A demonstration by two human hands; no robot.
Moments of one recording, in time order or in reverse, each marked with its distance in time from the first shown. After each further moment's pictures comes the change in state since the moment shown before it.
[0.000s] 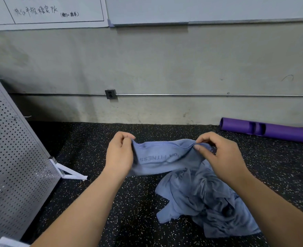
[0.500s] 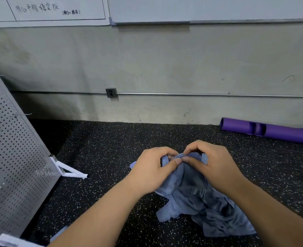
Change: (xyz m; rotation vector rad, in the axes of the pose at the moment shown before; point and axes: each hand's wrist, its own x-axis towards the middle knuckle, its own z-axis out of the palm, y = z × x) left_hand -0.050 0.012 0.029 0.242 -0.589 0.433; right_hand -0.010 -0.028 0.005 0.067 -0.207 -0.074
